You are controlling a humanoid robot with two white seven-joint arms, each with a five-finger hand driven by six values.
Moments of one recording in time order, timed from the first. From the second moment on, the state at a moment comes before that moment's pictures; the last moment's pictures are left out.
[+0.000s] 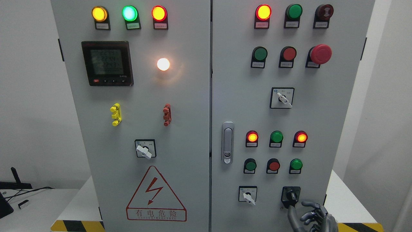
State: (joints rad) left arm -0.04 -0.09 0.08 0.06 0.00 -0.16 0.06; right arm -0.18 0.12 -0.04 -1.64 0.30 0.14 -0.33
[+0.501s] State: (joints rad) left arm -0.04 -0.09 0.08 0.06 0.00 -0.16 0.06; right arm -0.19 0.12 -0.02 -1.64 0.30 0.14 -0.33
